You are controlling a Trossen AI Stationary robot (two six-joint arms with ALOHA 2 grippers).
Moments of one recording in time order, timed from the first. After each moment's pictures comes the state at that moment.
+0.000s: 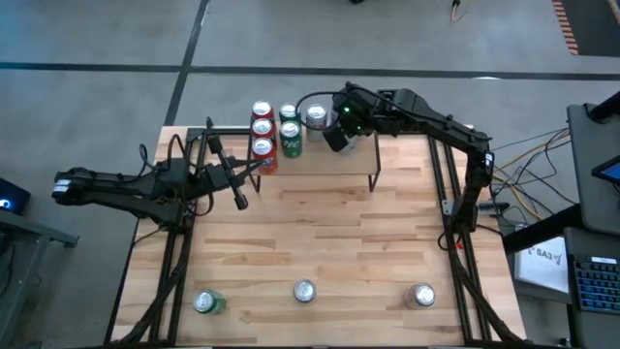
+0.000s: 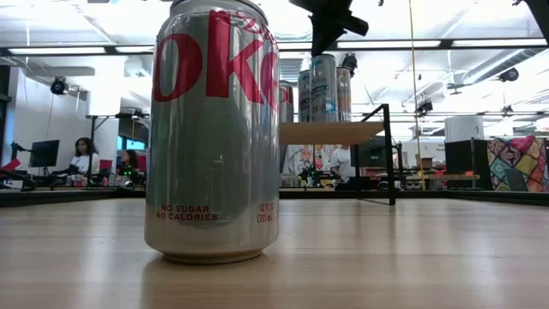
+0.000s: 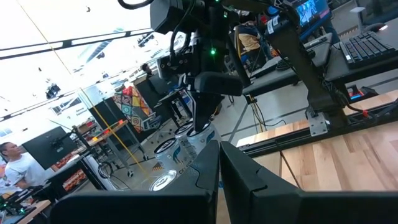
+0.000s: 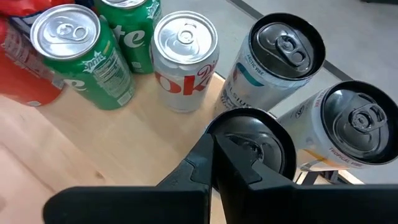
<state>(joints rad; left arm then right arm) -0.04 0.79 0.66 0.27 -0.42 0.57 -0.32 1.82 2.15 -1.28 0.36 0.42</state>
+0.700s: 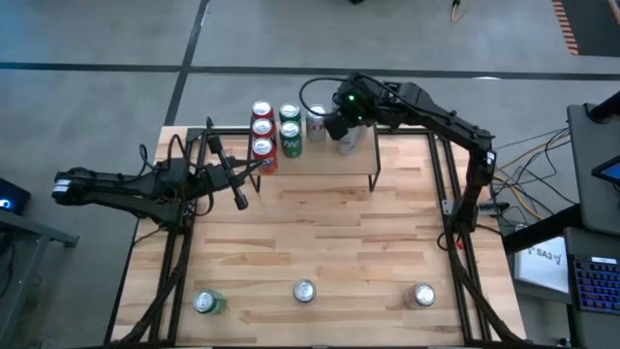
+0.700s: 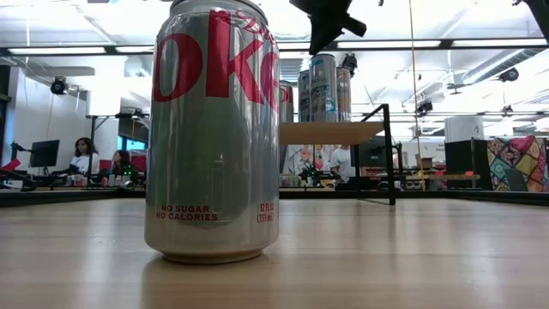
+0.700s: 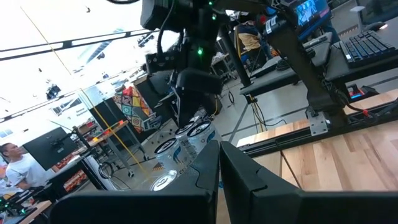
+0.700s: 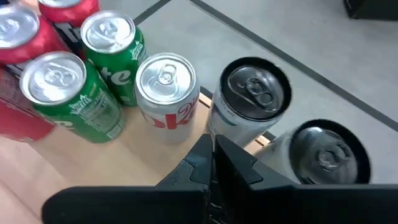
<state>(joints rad) -0.04 0.79 0.66 0.27 -0.42 0.58 -0.38 1.81 2.15 -1.19 0.37 0.38</state>
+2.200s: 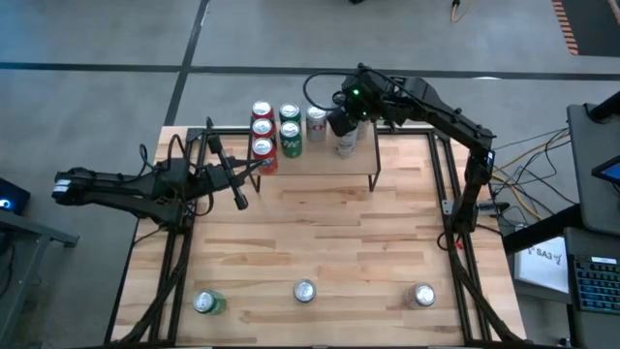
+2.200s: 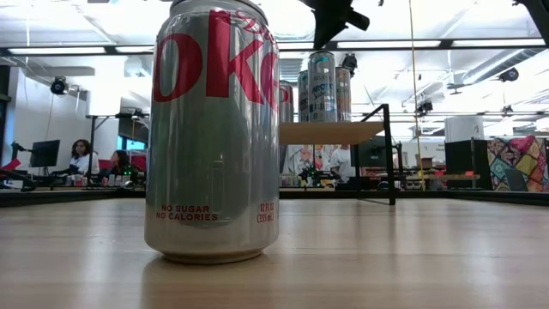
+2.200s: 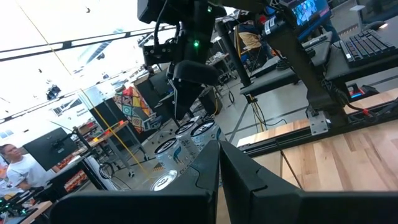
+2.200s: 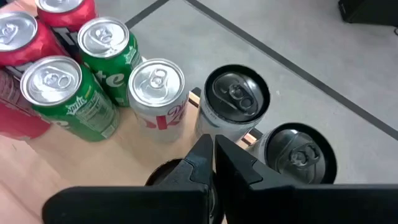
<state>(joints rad) -0.04 0.79 0.66 0.27 -0.42 0.58 -0.39 1.83 2.24 -1.27 0.37 0.35</state>
